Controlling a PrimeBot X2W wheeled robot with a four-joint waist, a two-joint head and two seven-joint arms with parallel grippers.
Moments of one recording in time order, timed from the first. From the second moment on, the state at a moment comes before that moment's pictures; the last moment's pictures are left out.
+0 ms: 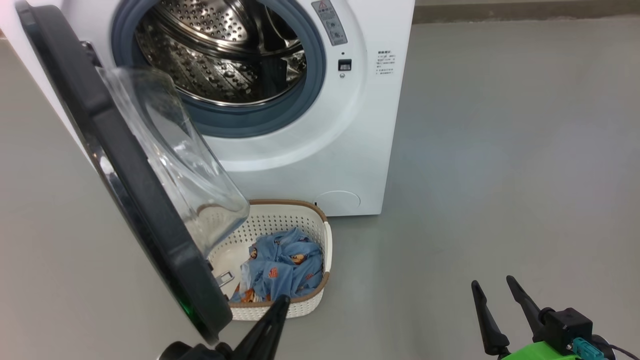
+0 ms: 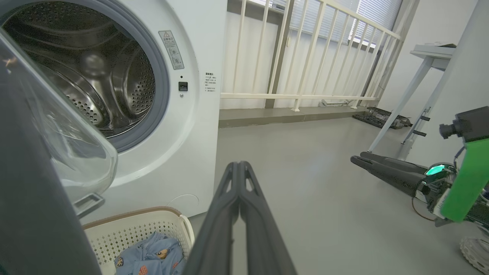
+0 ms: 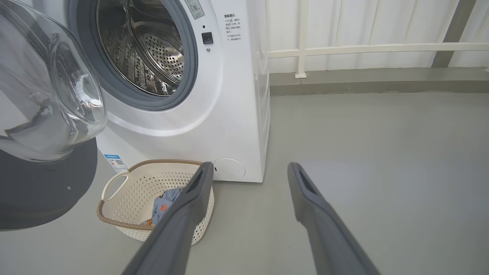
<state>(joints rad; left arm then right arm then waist) 0.01 0.13 -0.51 0.03 -0.32 -0.13 -0.26 0.00 -0.05 -0.05 0.26 0.13 0.13 -0.25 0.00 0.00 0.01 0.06</state>
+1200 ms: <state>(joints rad) -0.03 0.07 -0.30 0.13 -0.36 -0.14 -0.26 0.00 -0.05 -0.04 0.27 0.15 0.13 -0.25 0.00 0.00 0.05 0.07</state>
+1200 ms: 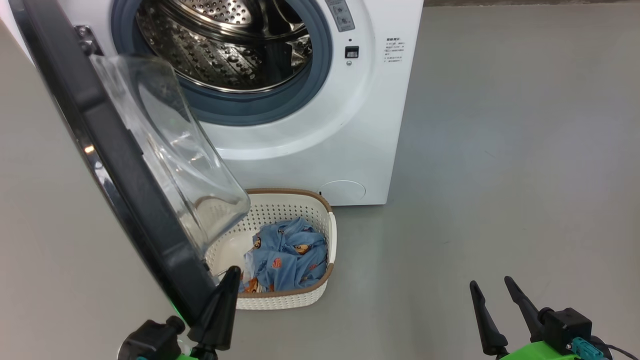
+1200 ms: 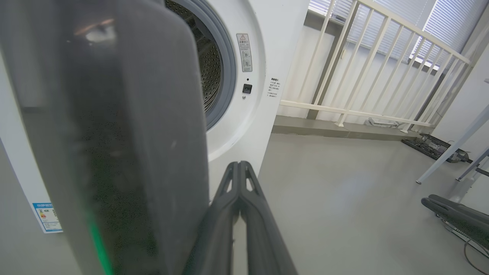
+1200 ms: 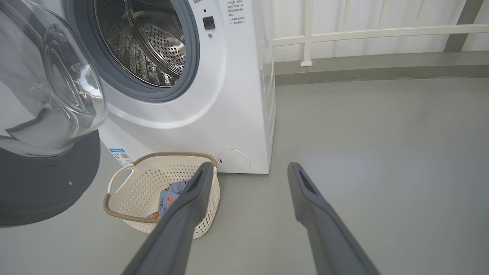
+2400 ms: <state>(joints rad) 0.06 0.05 0.14 0.12 -0.33 -0.03 -0.26 0.00 -0.05 -0.04 0.28 0.18 0.13 -0.25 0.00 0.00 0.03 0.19</state>
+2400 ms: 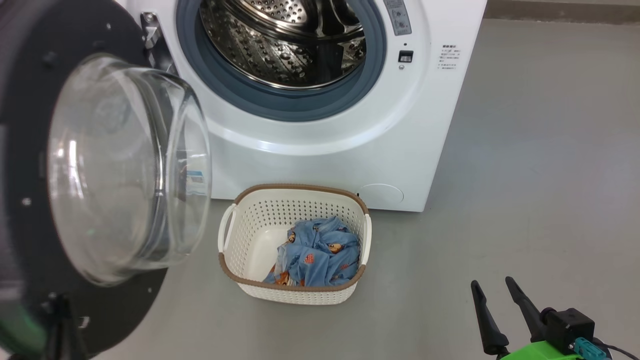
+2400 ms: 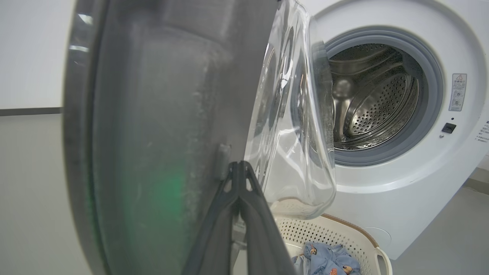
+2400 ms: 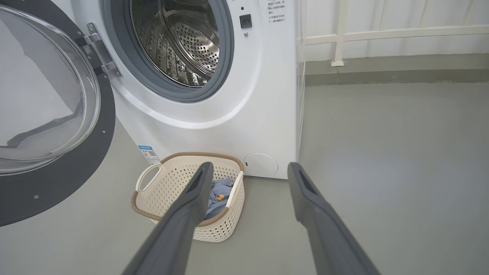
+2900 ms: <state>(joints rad) -0.10 0.15 0.35 0.32 -0.44 -0.04 -0.26 -0.03 -0.05 -0.05 0.26 0.16 0.13 -0.25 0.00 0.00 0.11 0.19</state>
